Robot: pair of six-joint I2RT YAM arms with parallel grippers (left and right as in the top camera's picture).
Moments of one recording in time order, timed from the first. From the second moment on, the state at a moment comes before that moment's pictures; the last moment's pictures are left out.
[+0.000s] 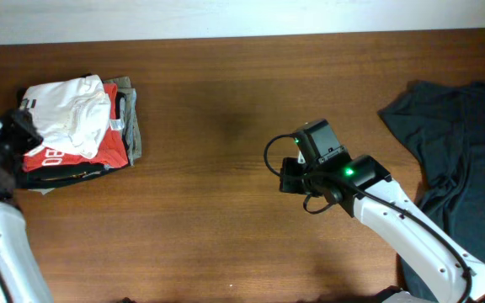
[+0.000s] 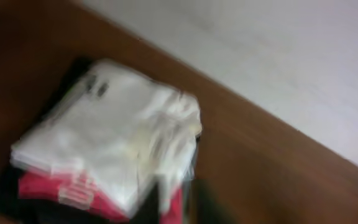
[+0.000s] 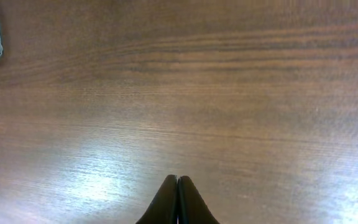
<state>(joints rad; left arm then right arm) 0.58 1.32 1.26 -0.53 0.42 -0.16 0.48 1.39 1.03 -0.73 -0.14 0.59</state>
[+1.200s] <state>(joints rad) -0.17 1.02 1.46 -1.12 0.17 0.34 0.48 0.66 1.16 -0.89 0.12 0.30</state>
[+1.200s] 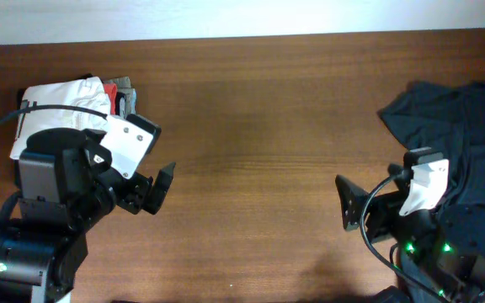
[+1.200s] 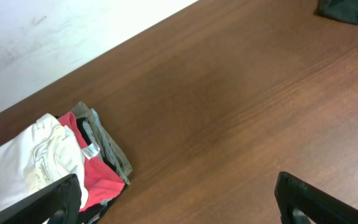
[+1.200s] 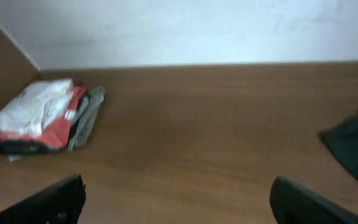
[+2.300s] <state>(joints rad) -0.17 1.02 1.46 -1.12 0.16 0.34 -0.03 0.01 0.01 -0.05 -0.19 -0.03</state>
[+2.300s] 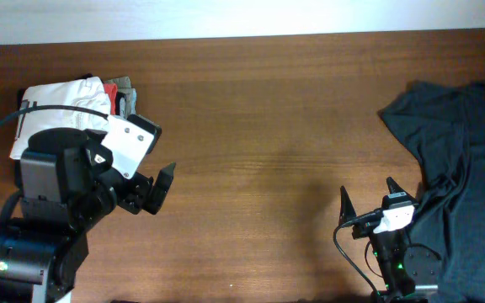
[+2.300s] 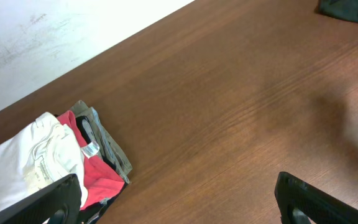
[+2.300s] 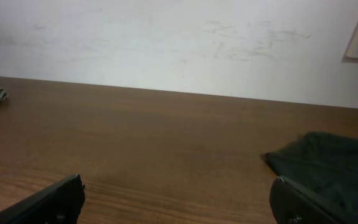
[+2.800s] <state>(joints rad) 0.06 0.31 0.55 -0.22 0.21 0.35 -0.03 0.01 0.01 -0.05 -0.19 -0.03</state>
